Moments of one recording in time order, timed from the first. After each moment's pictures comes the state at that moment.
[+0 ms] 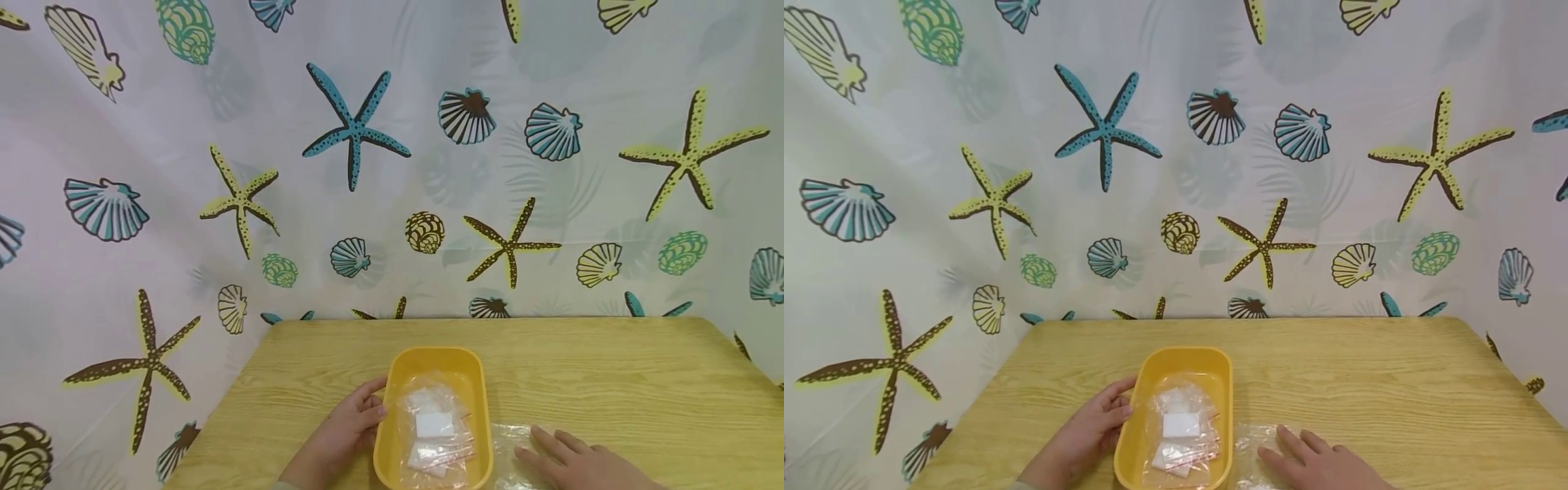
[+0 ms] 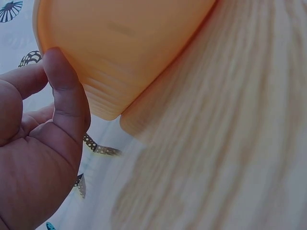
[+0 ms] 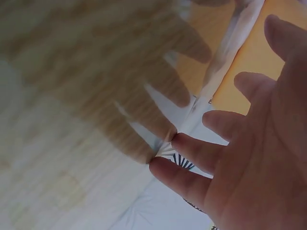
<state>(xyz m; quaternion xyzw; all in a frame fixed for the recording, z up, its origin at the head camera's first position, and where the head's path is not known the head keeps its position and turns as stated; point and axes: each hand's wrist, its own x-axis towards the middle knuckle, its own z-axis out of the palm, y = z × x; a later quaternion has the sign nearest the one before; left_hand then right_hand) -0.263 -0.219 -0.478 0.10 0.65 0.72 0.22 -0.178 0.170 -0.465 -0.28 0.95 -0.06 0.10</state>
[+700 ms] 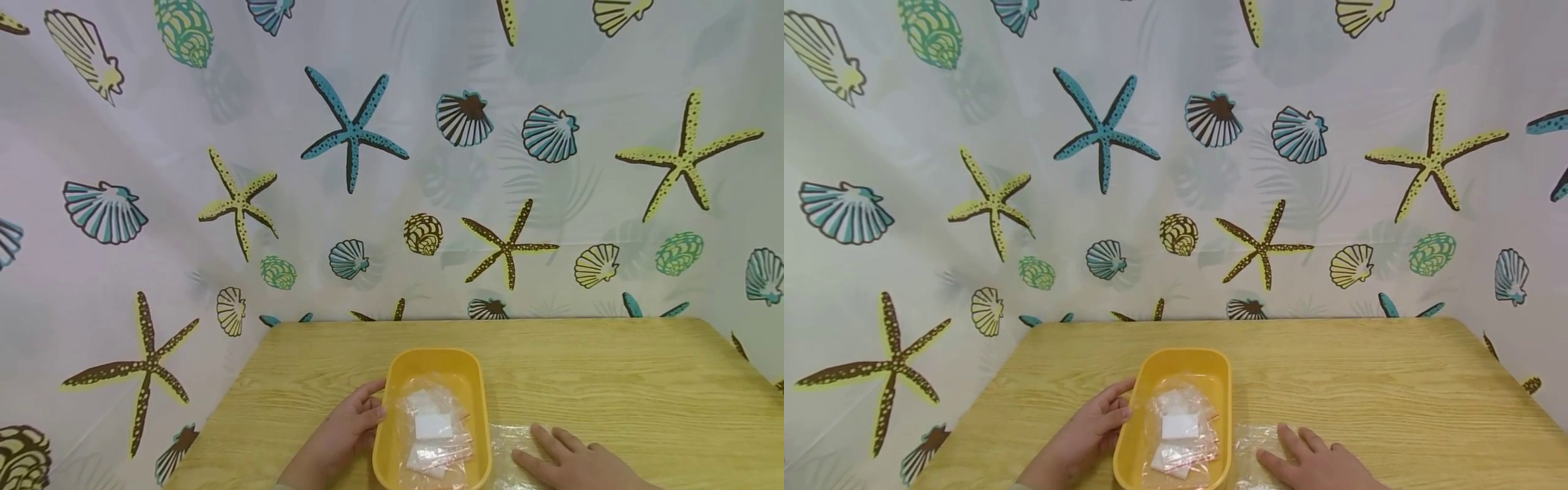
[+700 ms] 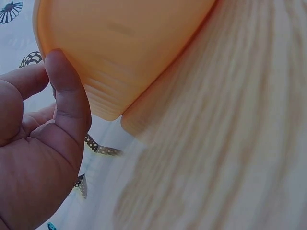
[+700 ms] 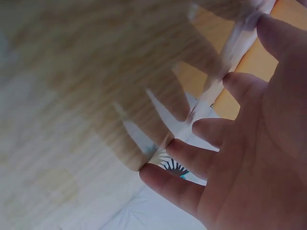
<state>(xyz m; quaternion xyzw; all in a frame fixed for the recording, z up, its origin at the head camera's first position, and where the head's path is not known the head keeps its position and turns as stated) -0.262 -0.218 -0.475 0.10 0.66 0.71 0.22 -0.183 0.166 -0.469 -0.27 0.95 -0.05 0.13</state>
